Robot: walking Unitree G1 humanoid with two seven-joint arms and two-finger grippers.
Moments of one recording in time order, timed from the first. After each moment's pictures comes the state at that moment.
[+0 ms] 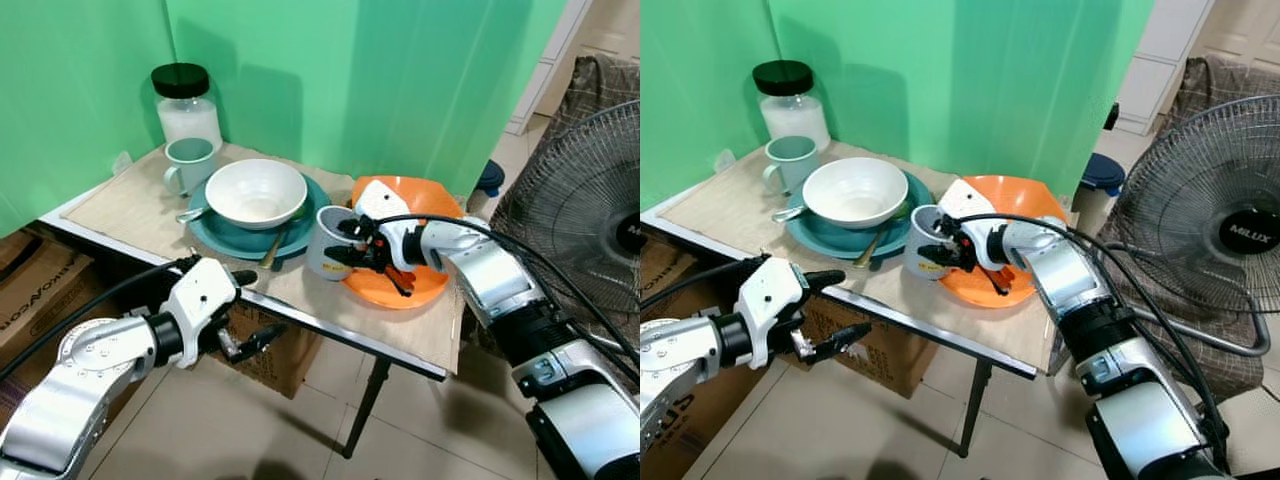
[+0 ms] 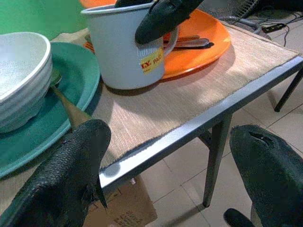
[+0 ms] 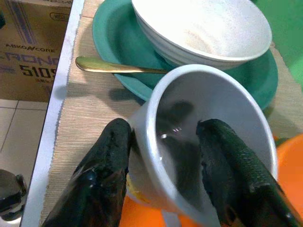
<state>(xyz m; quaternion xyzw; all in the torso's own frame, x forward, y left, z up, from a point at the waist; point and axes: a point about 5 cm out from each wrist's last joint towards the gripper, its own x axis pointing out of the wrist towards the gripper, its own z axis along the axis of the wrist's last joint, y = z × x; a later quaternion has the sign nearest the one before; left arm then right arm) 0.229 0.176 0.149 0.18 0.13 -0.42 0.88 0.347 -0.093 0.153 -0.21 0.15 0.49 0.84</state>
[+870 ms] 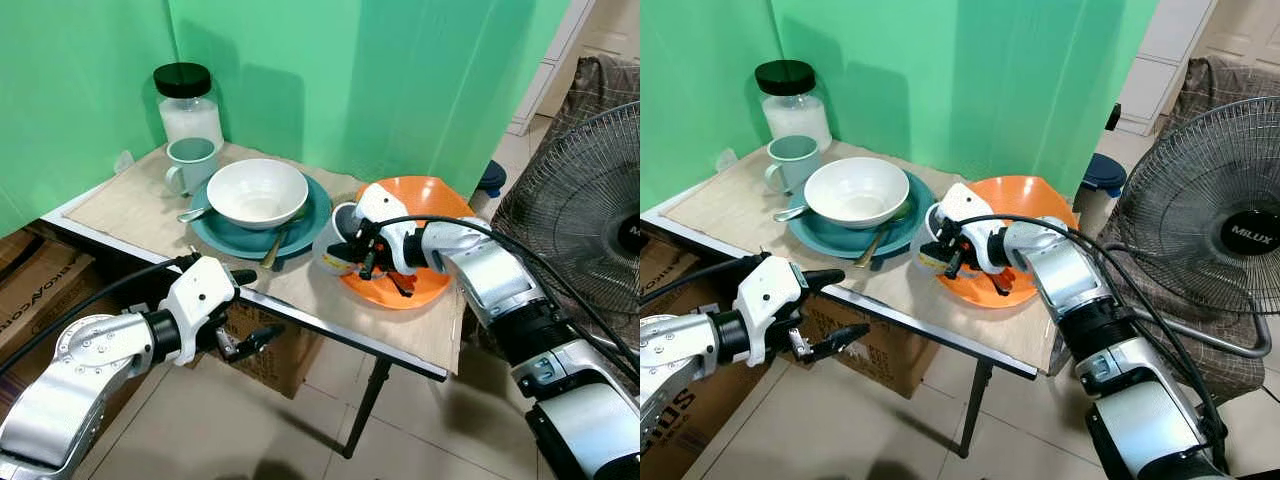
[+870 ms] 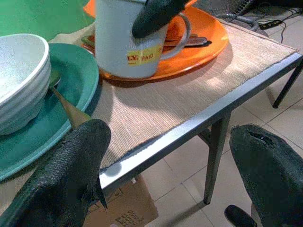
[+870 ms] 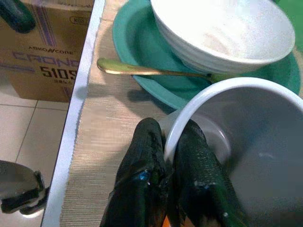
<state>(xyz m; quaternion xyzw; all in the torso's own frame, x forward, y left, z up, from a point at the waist) 0.231 0.179 0.150 0.19 0.13 -0.43 0.87 0.344 -0.091 0.157 -0.19 0.15 0.52 0.82</state>
